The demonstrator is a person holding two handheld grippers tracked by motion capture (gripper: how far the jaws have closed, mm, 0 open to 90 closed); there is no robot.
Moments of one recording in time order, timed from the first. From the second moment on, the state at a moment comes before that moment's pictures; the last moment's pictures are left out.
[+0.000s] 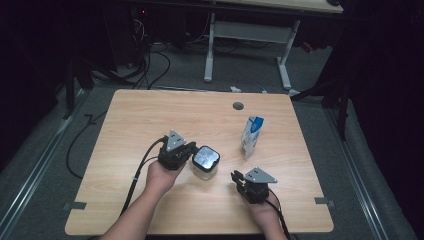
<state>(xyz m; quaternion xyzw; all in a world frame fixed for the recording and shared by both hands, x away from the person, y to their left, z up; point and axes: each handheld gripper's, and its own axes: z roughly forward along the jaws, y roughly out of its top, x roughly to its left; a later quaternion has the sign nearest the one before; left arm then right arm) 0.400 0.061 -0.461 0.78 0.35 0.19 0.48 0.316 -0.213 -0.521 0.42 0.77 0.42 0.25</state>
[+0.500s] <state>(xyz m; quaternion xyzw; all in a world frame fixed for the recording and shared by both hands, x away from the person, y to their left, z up) 0.402 0.056 -0.466 0.78 0.35 0.21 0.47 0.315 -0.212 -0.520 0.42 0.77 0.41 0.25</state>
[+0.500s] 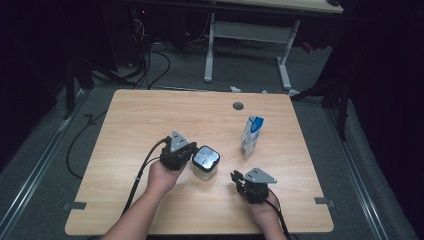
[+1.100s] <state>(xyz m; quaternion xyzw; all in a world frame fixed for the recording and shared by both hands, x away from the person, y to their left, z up) 0.400 0.058 -0.470 0.78 0.35 0.21 0.48 0.312 -0.199 -0.515 0.40 0.76 0.44 0.26</state>
